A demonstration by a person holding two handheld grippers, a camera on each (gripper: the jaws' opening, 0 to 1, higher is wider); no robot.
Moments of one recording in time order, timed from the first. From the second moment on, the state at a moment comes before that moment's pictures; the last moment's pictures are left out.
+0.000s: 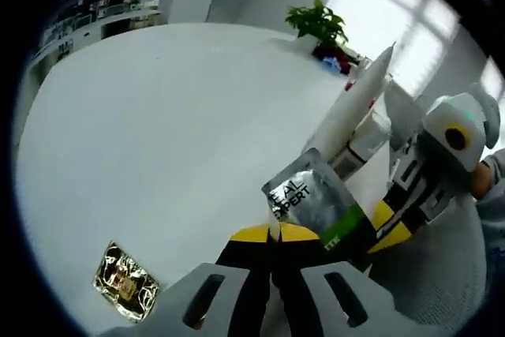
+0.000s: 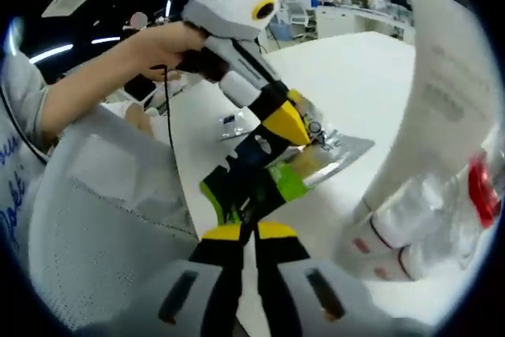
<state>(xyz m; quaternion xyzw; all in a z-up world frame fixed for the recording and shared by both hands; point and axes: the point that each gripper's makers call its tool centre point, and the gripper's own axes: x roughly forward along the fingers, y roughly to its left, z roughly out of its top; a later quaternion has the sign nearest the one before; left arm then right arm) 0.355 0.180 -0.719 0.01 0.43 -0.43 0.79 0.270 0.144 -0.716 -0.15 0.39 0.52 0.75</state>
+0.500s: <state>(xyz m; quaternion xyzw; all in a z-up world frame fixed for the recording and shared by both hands) 0.358 0.181 -0.725 0.00 0.44 -0.42 0.79 0.269 0.132 -0.722 -0.18 0.40 0.49 0.75</state>
